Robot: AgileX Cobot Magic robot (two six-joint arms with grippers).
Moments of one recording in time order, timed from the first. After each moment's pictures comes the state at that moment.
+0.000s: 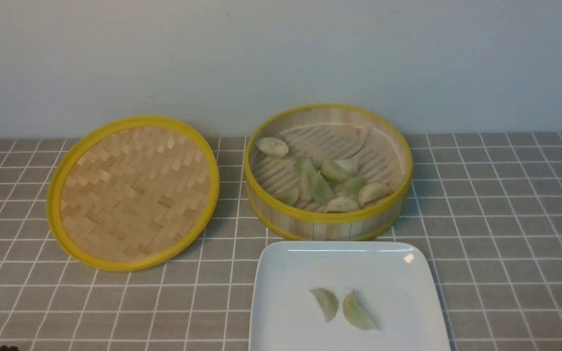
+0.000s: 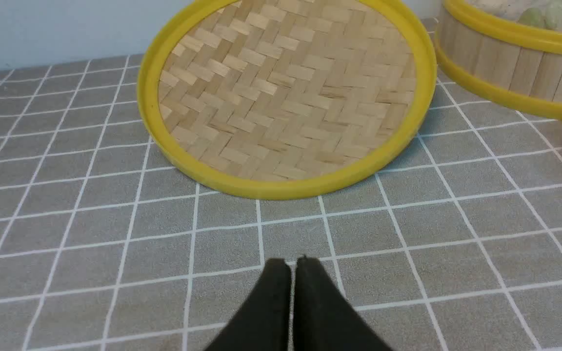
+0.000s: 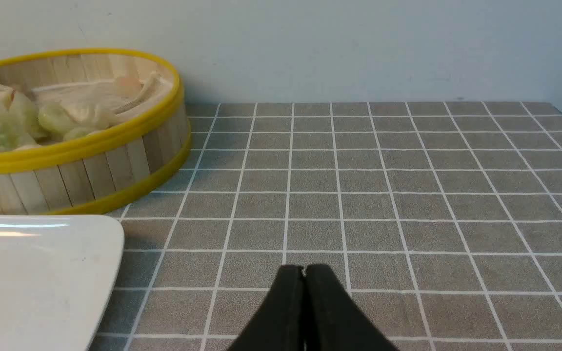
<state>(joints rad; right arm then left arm) 0.01 -0.01 0.02 -0.07 0.37 0.14 -0.10 -0.01 0.03 -0.02 0.37 0.04</state>
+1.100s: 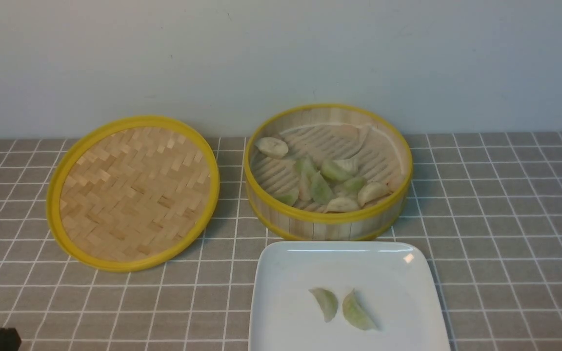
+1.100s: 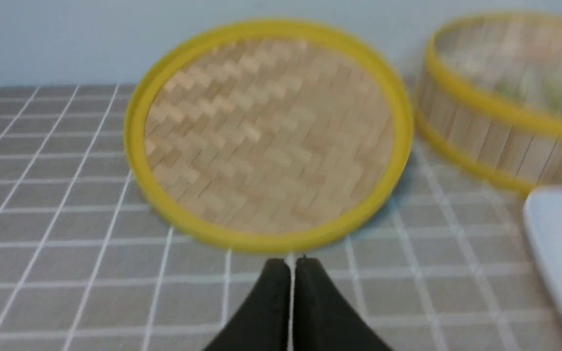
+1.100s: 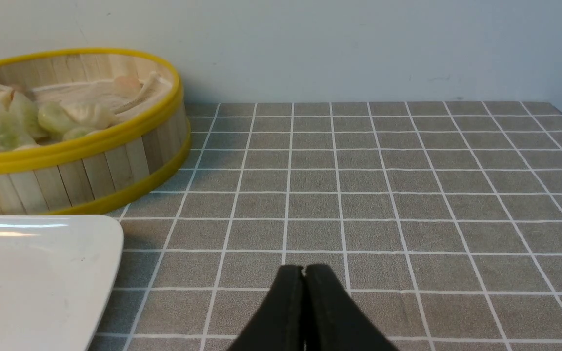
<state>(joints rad) 0.01 -0.01 0.02 -0.07 0.37 0.14 -0.10 -0.01 0.03 -0.18 0.18 -0.03</state>
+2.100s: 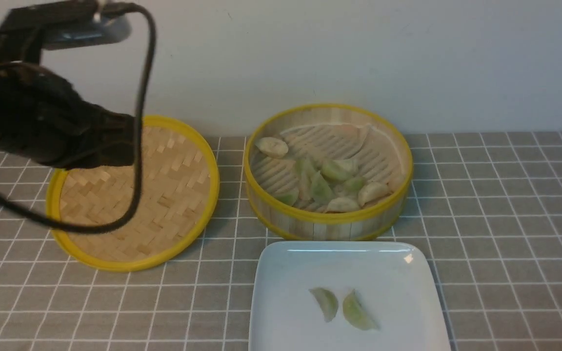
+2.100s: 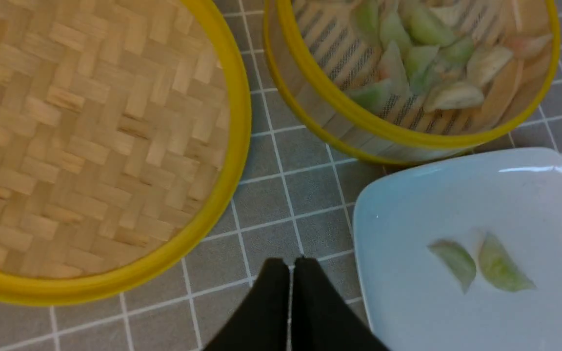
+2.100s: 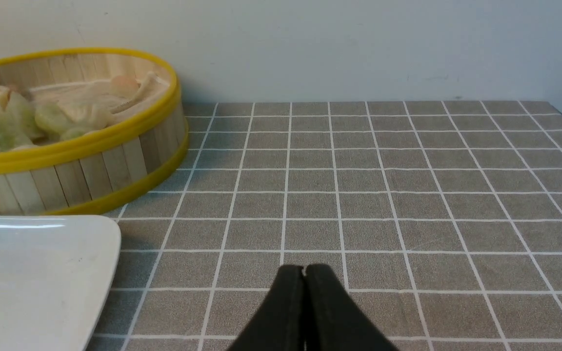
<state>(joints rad) 0.00 -0.01 0.02 -0.07 0.37 0.14 -0.17 1.37 -1.23 -0.36 0.90 0.16</state>
